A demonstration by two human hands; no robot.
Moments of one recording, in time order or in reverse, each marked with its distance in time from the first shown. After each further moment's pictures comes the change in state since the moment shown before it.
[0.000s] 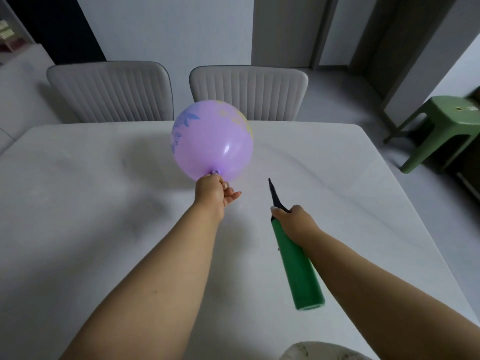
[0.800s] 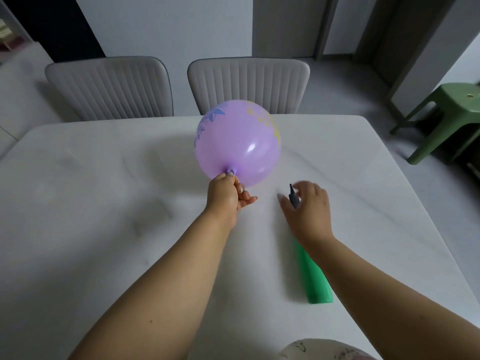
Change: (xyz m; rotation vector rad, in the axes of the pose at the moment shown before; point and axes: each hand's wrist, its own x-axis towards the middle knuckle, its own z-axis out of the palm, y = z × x) left_hand -0.030 -0.014 0.015 0.117 -0.089 0.057; right_hand 0.004 0.016 -0.004 -0.188 0.550 -0.550
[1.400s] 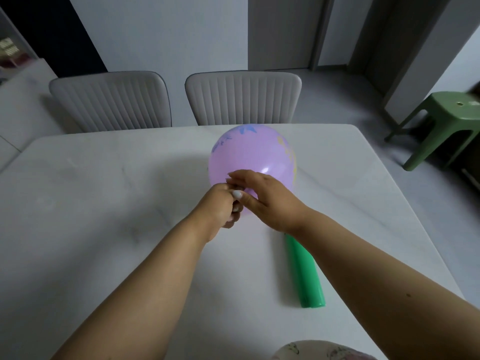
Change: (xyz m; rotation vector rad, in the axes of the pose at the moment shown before) left_hand -0.044 0.023 -0.011 0.574 -0.284 0.093; right_hand 0.019 -0.061 -0.026 0.272 -0.461 -0.618
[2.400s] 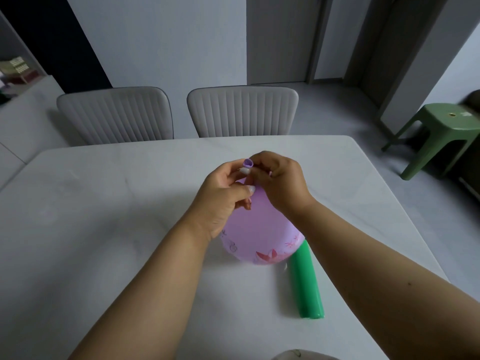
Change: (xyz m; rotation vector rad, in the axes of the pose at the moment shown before) left_hand -0.019 0.030 -0.002 -0.264 -0.051 0.339; right_hand 0.020 -0.021 -0.028 0.133 0.392 0.075
